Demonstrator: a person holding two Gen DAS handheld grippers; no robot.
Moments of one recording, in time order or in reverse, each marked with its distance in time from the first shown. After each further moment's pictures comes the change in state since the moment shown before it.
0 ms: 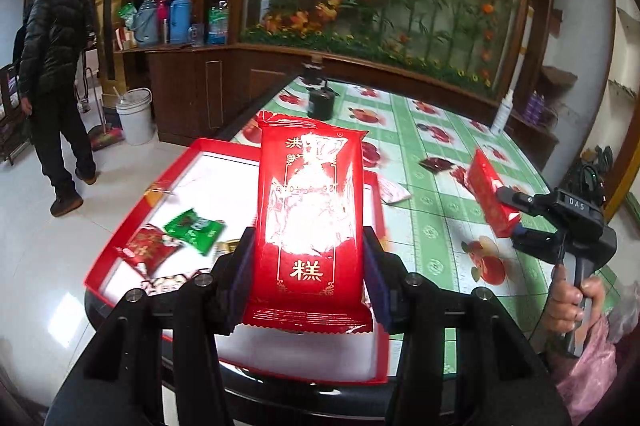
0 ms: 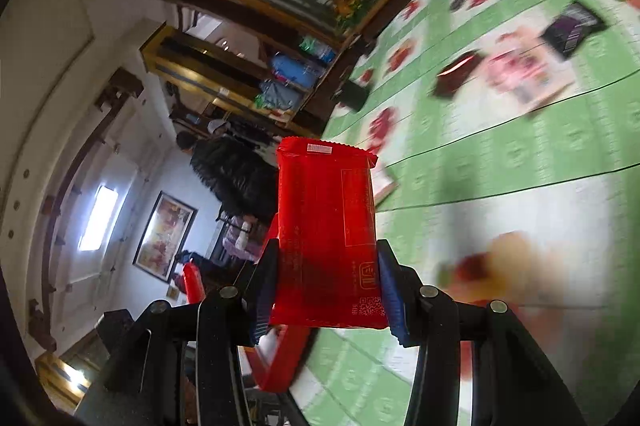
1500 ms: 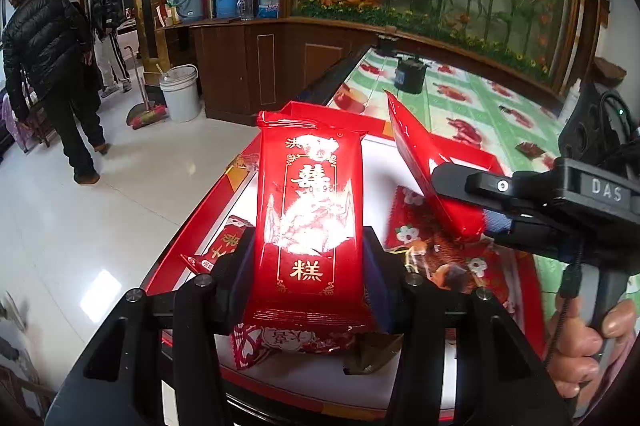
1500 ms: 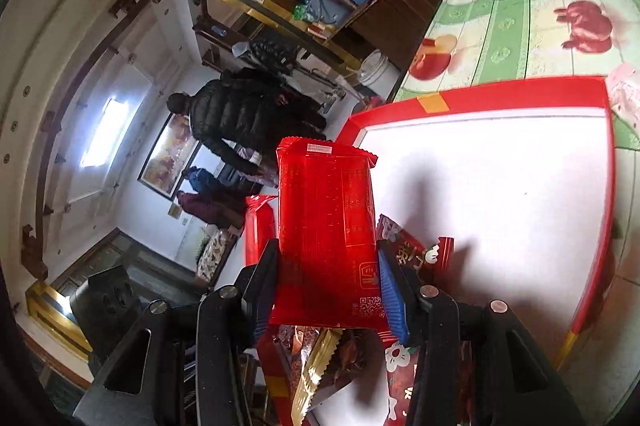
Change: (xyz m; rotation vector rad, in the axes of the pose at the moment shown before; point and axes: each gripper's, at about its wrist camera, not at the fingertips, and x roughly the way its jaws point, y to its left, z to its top) left arm 0.063 0.076 -0.007 -0.012 0.088 0.178; right arm 0.207 0.092 -0.060 -0.137 0.265 0.037
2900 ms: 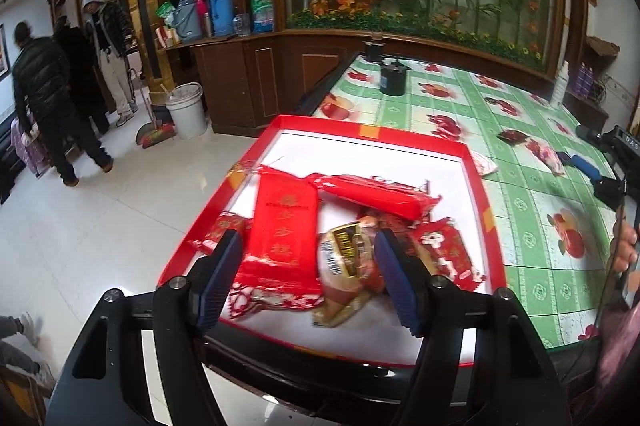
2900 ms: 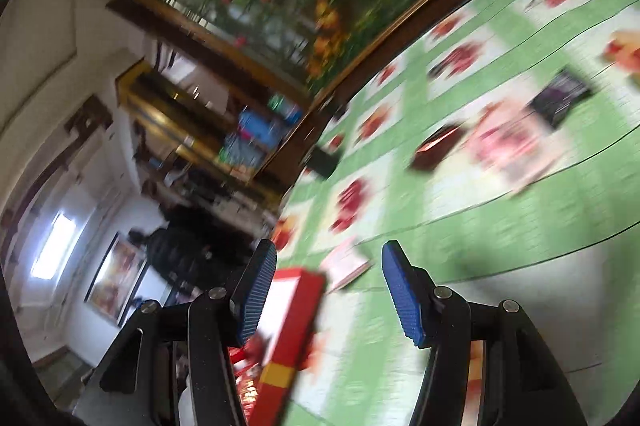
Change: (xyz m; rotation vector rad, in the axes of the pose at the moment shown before) left arm -0.049 -0.032 -0.006 0.075 -0.033 0.033; right arm -0.261 -0.099 -0.002 0.153 -0.559 -0.280
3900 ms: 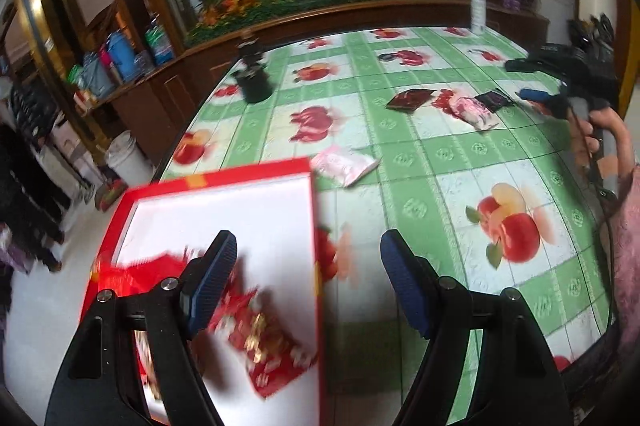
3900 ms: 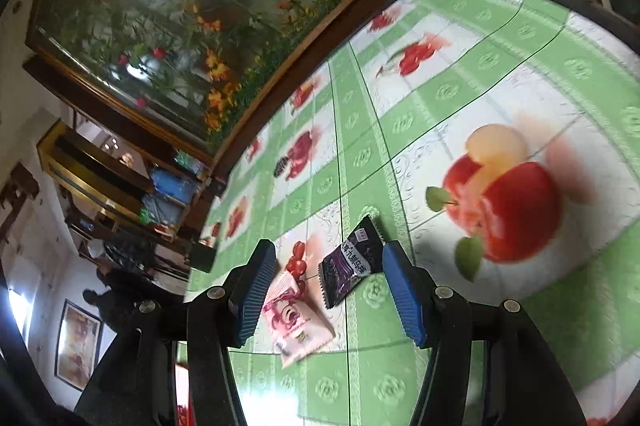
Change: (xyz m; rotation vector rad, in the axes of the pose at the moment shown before) left arm 0.033 -0.175 0.041 0.351 0.045 -0.111; right arm 0.005 -0.120 0.117 0.140 -0.022 -0.302
